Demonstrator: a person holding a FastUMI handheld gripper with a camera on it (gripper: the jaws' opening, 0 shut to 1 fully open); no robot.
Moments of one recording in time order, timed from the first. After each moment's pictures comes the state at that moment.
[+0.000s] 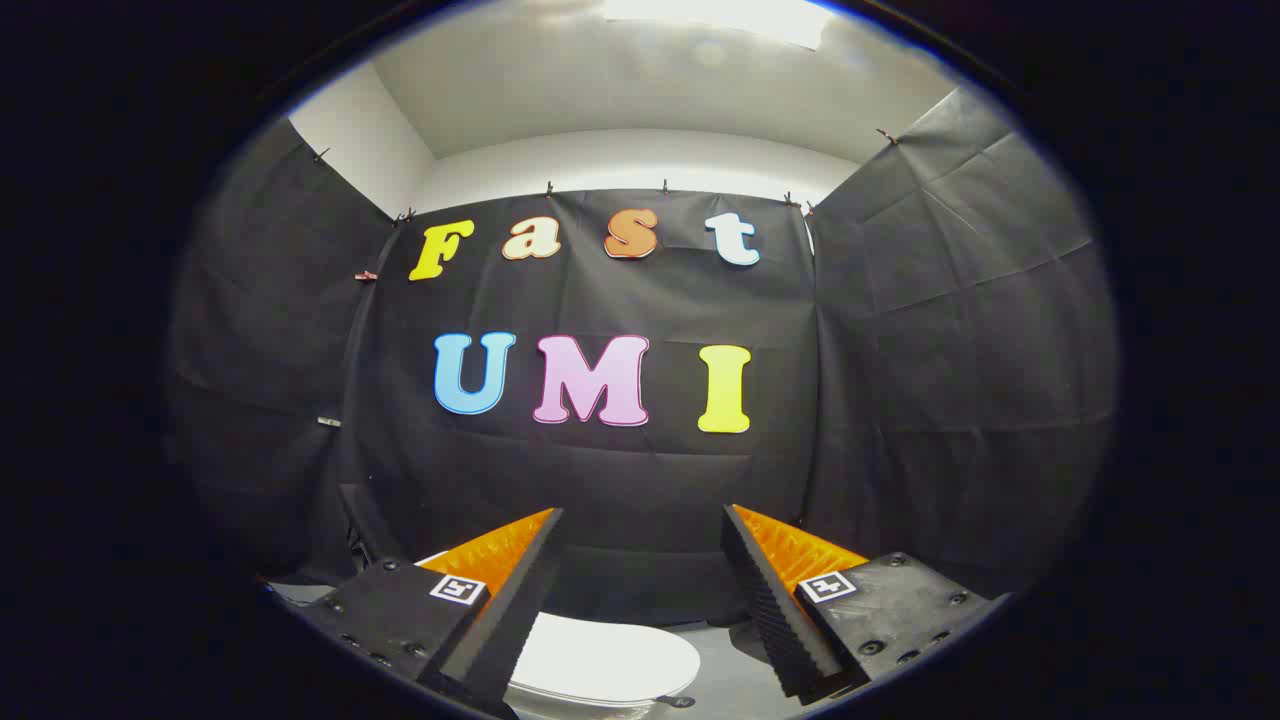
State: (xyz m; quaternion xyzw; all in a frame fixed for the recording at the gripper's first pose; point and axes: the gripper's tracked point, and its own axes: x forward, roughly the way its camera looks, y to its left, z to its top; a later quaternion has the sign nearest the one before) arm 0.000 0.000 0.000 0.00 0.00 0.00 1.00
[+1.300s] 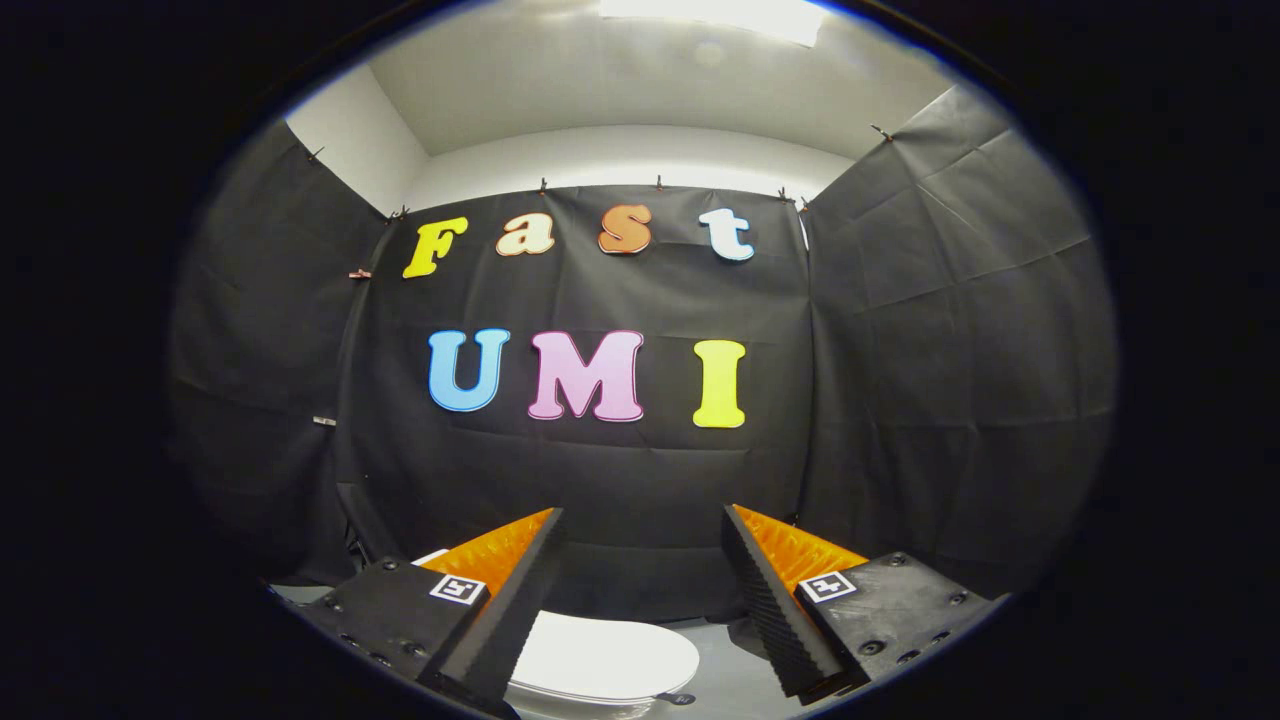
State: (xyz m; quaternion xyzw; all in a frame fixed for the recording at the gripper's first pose) arm 0.003 -0.008 -0.002 0.01 0.01 -0.01 1.00
